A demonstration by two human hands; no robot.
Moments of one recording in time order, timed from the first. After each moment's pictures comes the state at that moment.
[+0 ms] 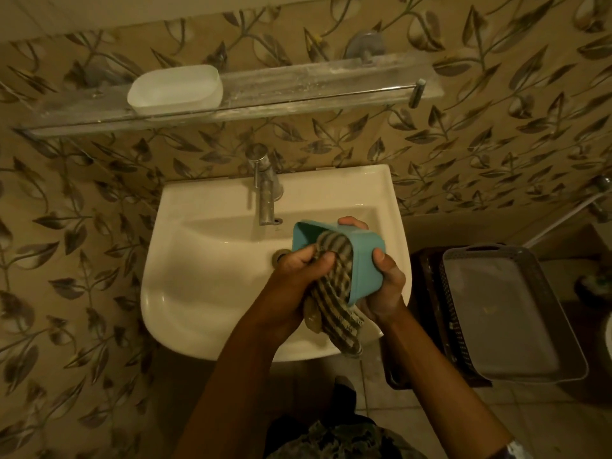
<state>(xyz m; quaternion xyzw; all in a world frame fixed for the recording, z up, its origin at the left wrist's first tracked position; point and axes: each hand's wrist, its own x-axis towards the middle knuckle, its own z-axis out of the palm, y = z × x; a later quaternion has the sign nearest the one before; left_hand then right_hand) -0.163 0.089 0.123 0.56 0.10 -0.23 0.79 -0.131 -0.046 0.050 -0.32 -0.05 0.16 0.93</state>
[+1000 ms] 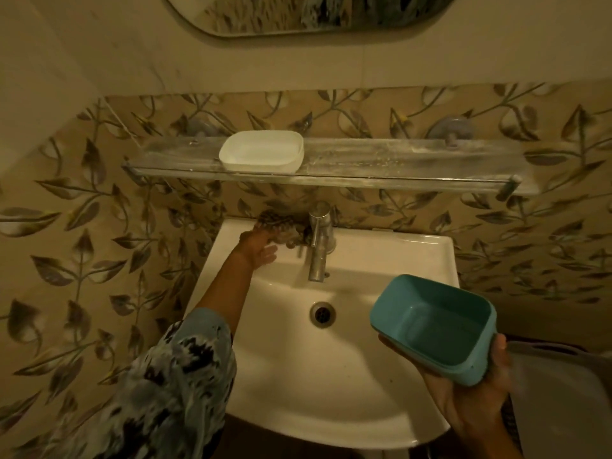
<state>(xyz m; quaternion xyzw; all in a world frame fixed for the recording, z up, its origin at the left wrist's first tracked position) 0.017 0.263 0.055 0.59 0.40 -0.06 0.70 -0.127 -0.081 0.048 -0.02 0.10 0.23 0.97</state>
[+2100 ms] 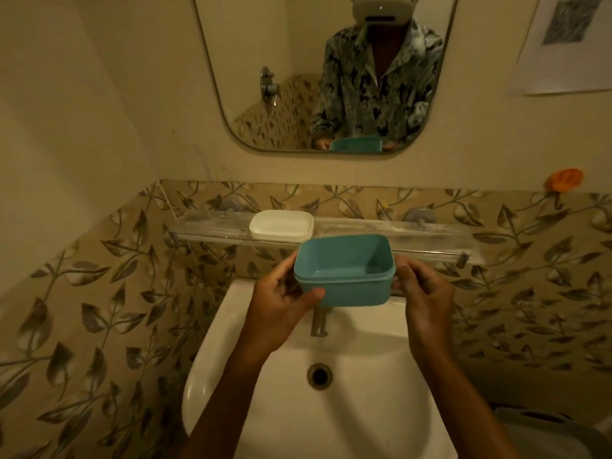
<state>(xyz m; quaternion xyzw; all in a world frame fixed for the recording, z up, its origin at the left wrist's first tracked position) -0.103 0.186 0.193 0.68 -0.04 0.13 0.72 -0.056 -0.015 0.189 -0.66 -0.09 -0.16 0.73</state>
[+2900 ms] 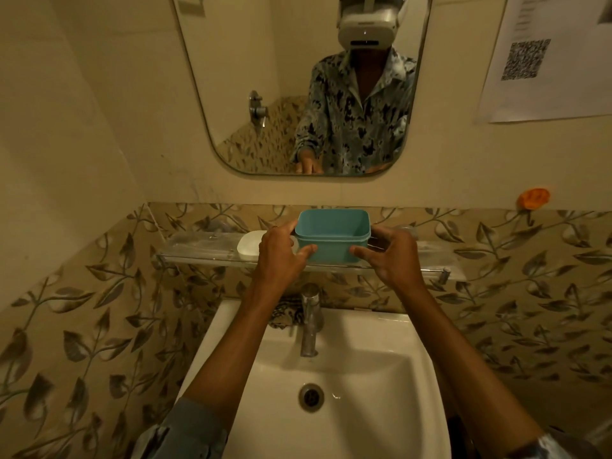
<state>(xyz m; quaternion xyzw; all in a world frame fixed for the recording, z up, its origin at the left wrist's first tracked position) -0.008 0.181 0.246 0.90 0.03 0.25 0.34 0.030 -0.010 0.236 -0.78 -0.18 -0.10 0.60</state>
